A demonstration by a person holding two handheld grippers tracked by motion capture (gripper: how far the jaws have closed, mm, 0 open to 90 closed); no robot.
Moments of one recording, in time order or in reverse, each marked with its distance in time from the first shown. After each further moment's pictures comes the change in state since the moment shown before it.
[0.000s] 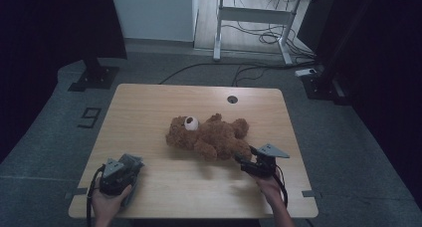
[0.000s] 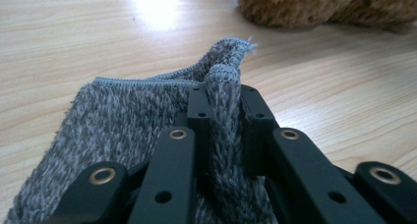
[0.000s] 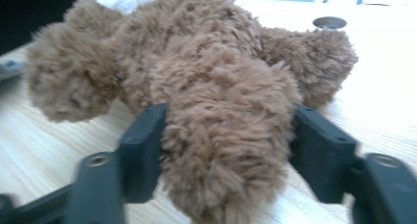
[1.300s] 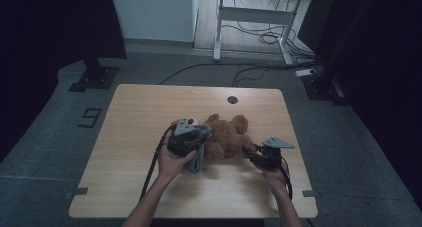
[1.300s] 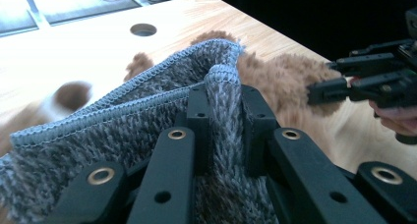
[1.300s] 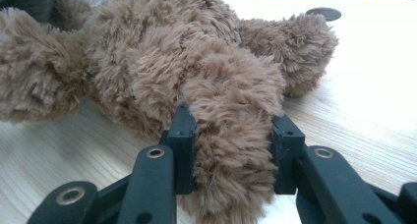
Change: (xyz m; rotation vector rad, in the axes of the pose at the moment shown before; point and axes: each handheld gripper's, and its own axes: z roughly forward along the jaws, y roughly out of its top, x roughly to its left) left arm -0.140 0.147 0.100 -0.043 -0.299 0.186; right arm -0.035 0.006 0.009 0.048 0.034 -0.014
